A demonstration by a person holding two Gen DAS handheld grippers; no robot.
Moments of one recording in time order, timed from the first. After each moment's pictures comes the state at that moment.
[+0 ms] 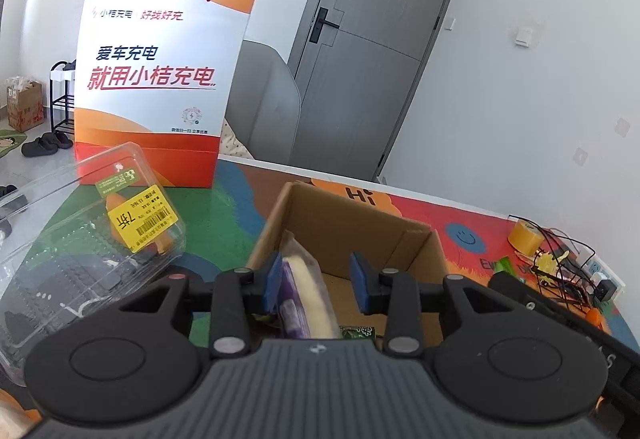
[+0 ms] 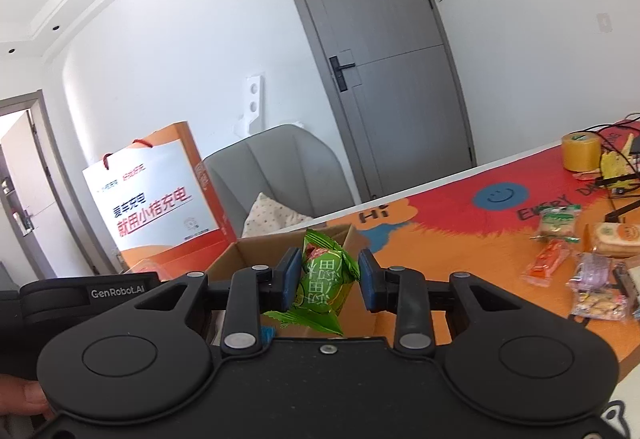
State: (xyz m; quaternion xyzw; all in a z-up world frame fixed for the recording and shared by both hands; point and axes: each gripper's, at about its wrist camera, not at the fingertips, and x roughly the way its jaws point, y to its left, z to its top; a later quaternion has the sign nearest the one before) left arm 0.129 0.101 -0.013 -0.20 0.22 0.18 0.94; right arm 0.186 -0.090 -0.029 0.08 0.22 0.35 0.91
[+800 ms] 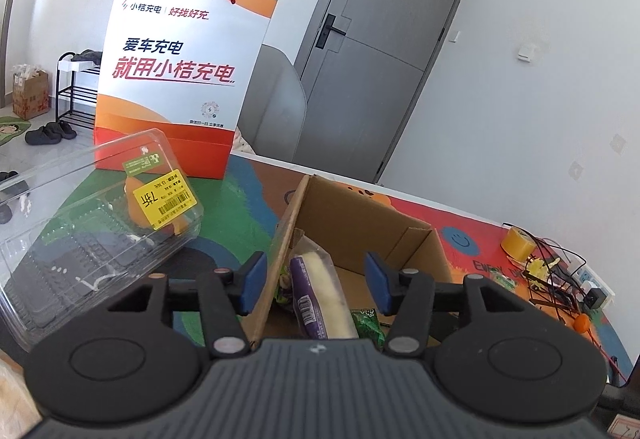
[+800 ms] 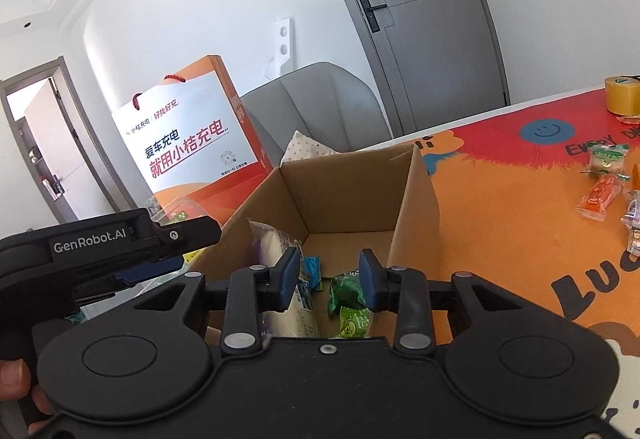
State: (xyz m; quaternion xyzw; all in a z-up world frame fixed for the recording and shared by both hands) left arm 0.100 0.099 -0.015 -0.22 0.21 0.18 0.94; right arm 0.176 -0.073 -0.050 0.07 0.29 0.39 0.87
